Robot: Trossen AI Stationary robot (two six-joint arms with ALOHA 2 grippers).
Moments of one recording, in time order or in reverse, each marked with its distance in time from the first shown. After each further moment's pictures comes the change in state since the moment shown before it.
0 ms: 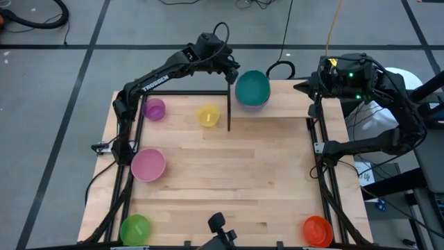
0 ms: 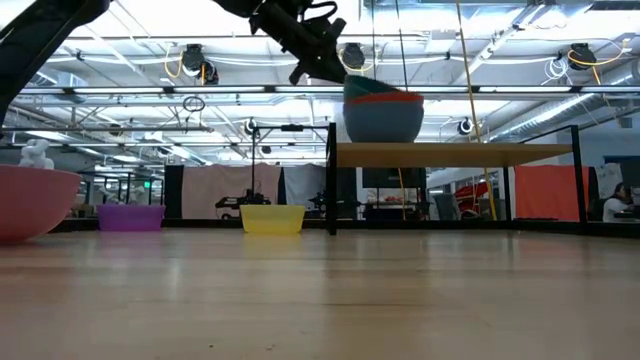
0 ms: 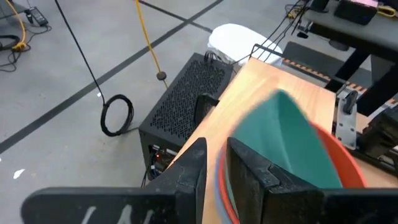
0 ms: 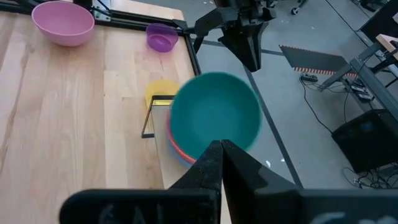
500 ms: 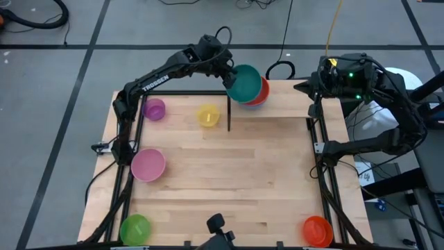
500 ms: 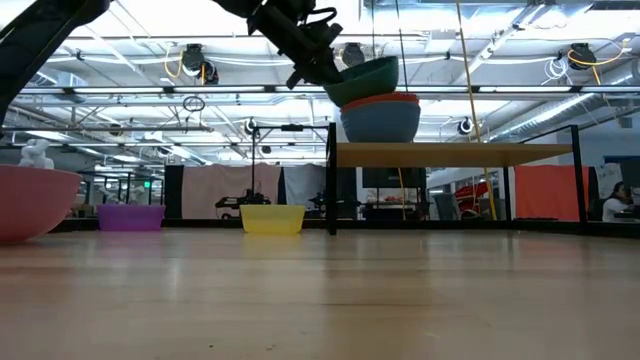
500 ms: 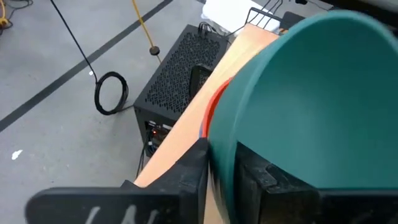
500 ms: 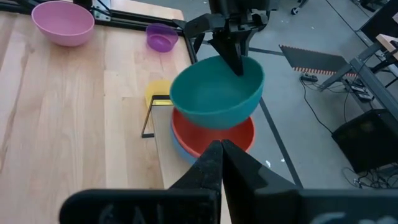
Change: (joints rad) left arm 0.006 0.002 0.000 -0.108 0.035 0.038; right arm 0.000 -0.003 0.000 -0.001 0.000 0.000
